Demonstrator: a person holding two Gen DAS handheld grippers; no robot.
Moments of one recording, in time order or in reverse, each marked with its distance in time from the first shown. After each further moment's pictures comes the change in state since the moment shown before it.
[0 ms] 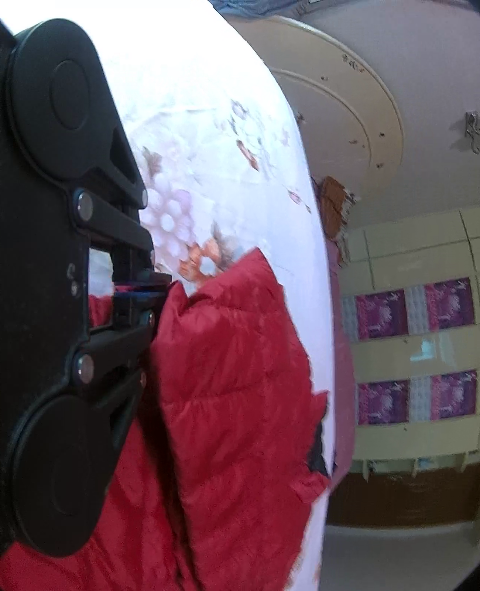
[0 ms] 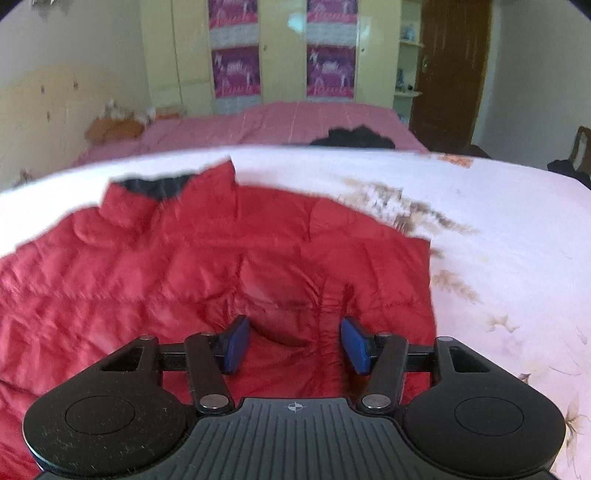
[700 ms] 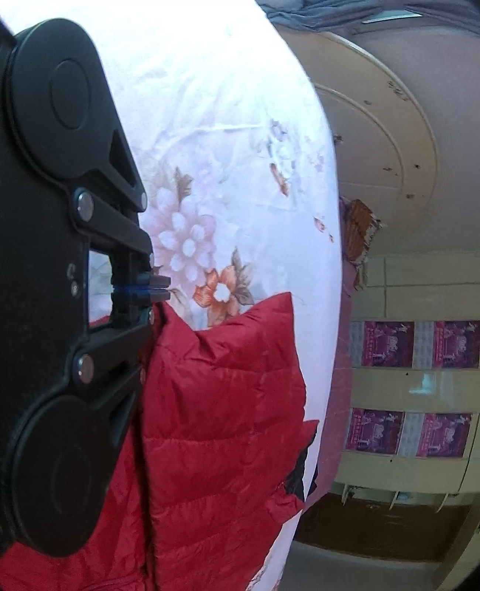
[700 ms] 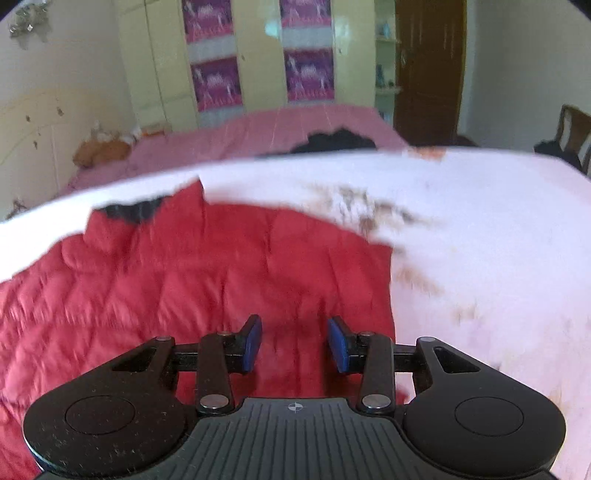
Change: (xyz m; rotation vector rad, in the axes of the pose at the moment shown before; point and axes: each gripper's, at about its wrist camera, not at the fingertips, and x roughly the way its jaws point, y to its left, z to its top) left arm -0.015 0.023 0.004 -0.144 0.036 -0.017; right arm -0.027 -0.036 0.015 0.074 -0.079 0.036
